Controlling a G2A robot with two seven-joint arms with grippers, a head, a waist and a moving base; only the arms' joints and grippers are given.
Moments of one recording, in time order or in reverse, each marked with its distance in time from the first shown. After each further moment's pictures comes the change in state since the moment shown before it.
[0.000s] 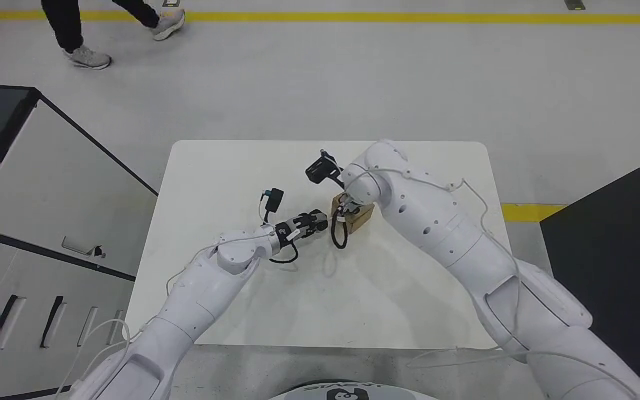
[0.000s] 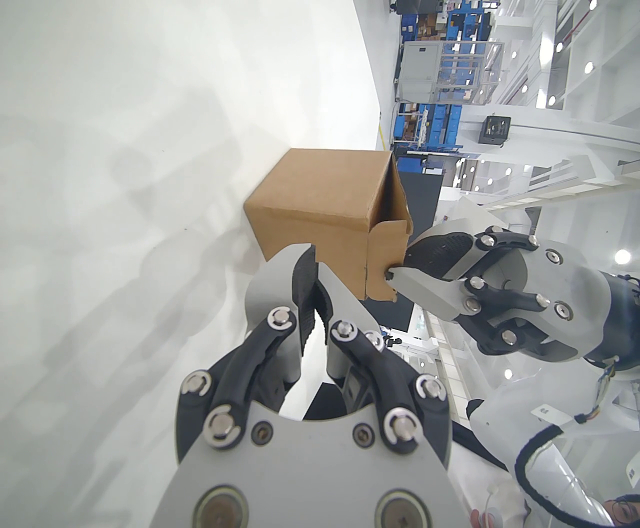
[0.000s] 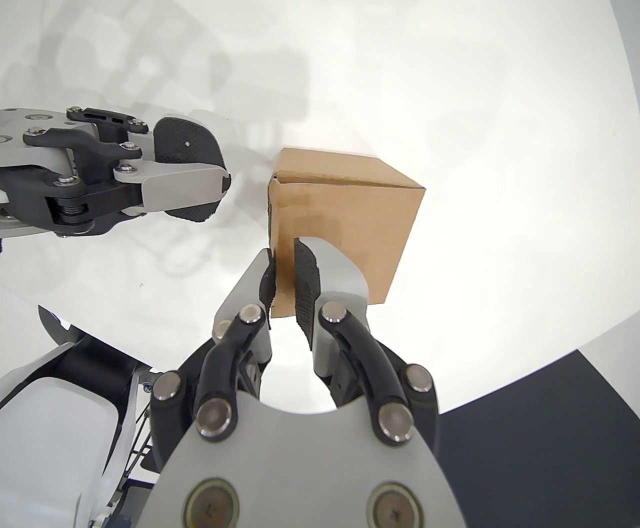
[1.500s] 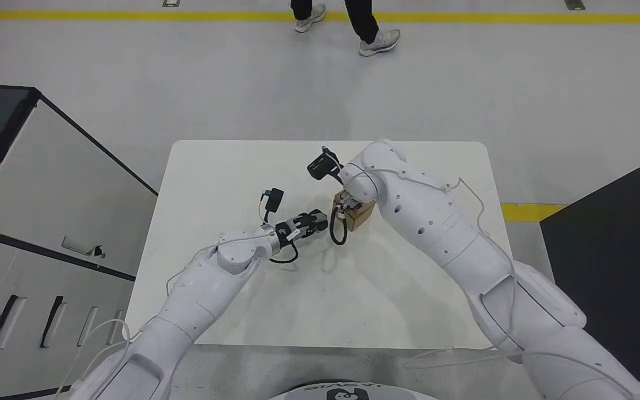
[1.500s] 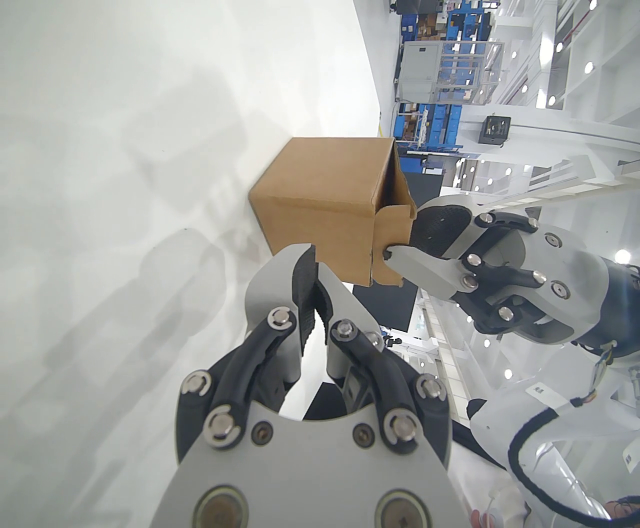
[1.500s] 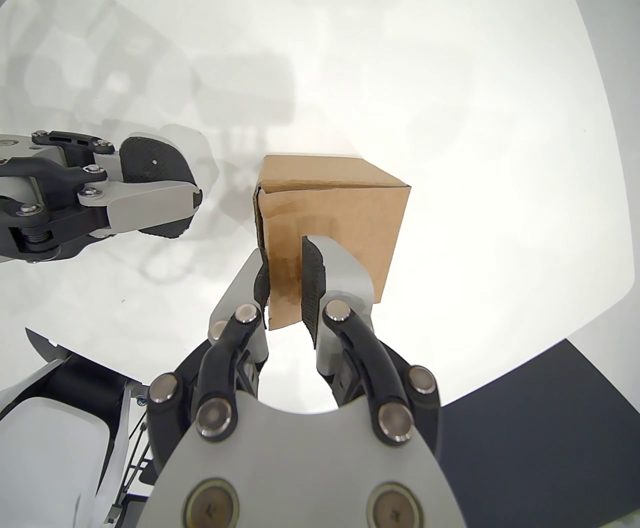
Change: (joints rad) left arm 0.000 0.000 0.000 0.000 0.000 0.000 0.000; right arm -0.003 -0.026 0.021 0.037 -0.075 -0.002 -0.015
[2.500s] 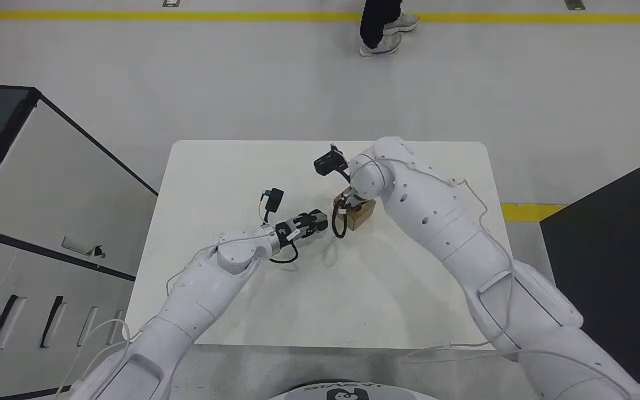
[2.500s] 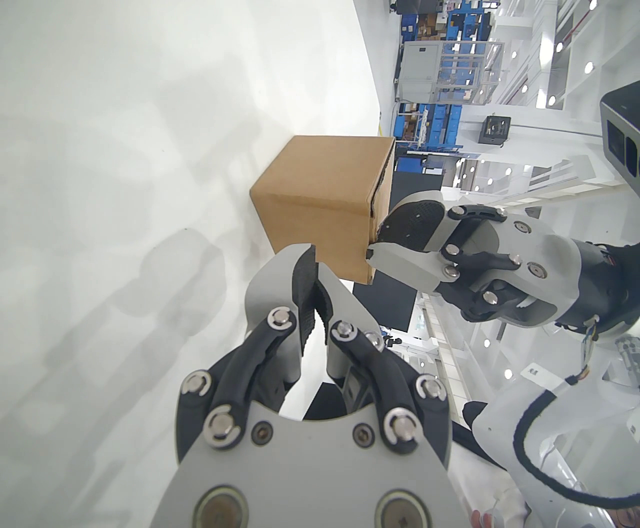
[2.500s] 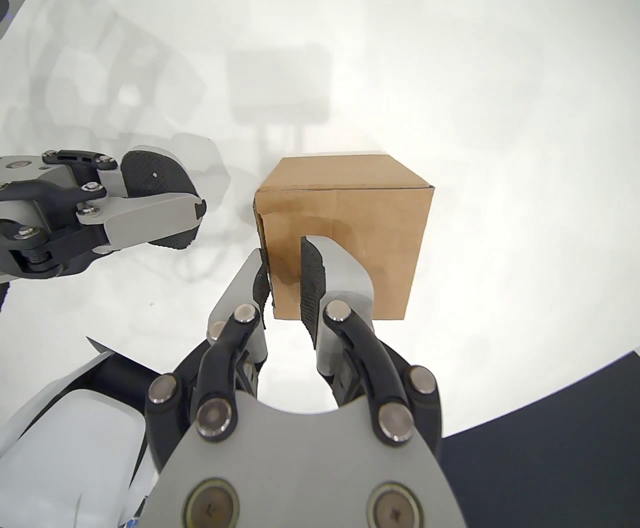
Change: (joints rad) left arm 0.000 0.000 0.000 0.000 0.000 0.000 0.000; right arm 0.002 -0.017 0.070 0.110 0.099 0.009 -0.036
